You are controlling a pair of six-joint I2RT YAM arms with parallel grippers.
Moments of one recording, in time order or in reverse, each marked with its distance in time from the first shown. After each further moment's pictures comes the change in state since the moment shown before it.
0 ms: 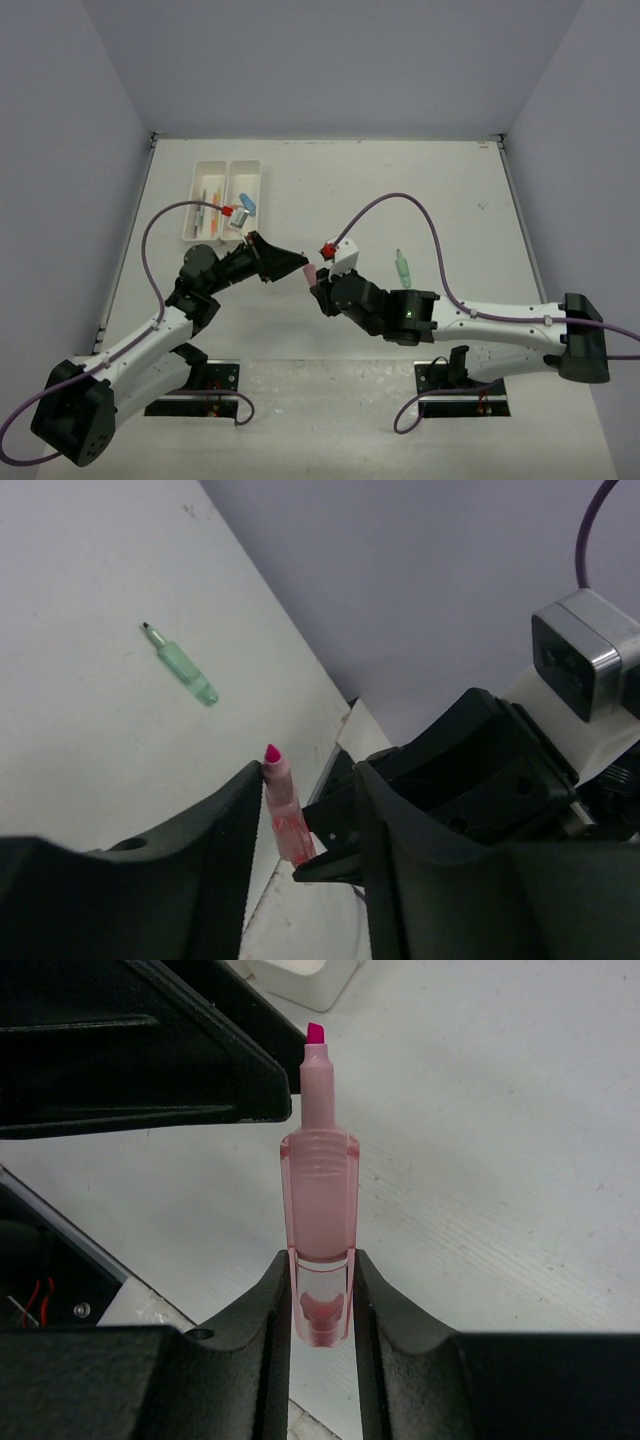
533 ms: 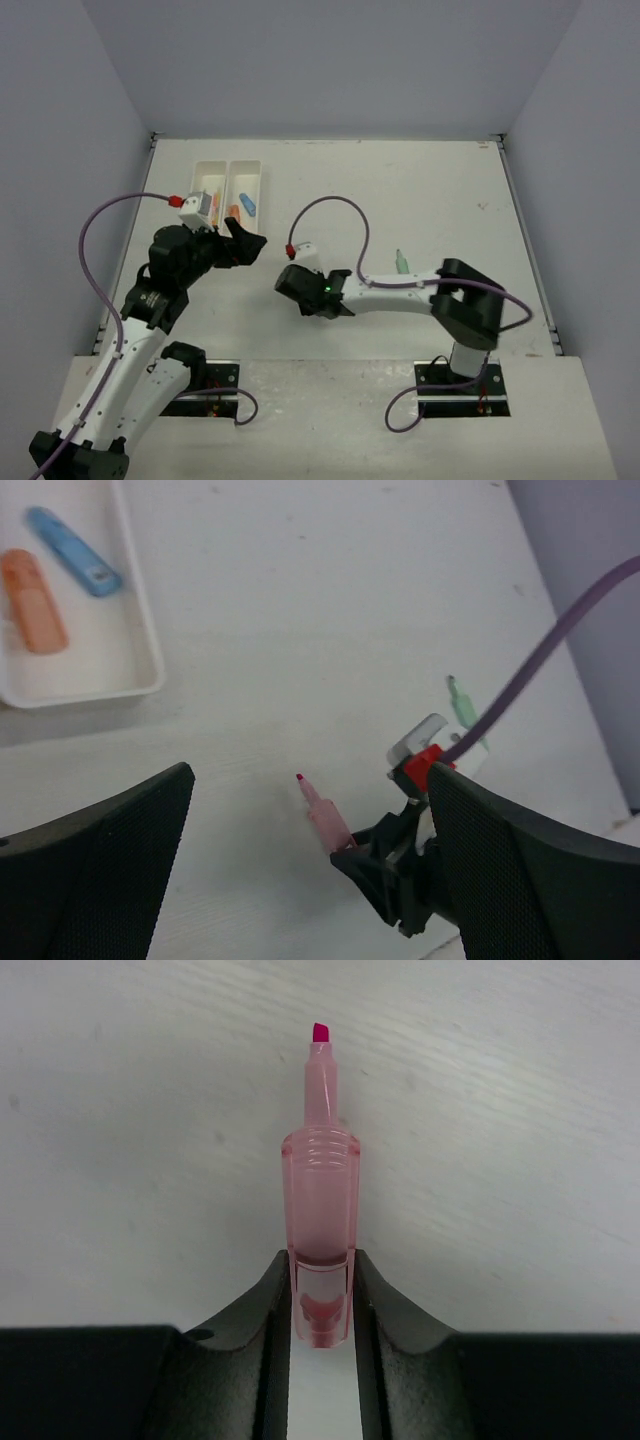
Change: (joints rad) left arm 0.197 -0.213 0.354 -0.968 -0.430 0.467; right arm -0.128 0.644 0.316 -0.226 -0.139 0.215
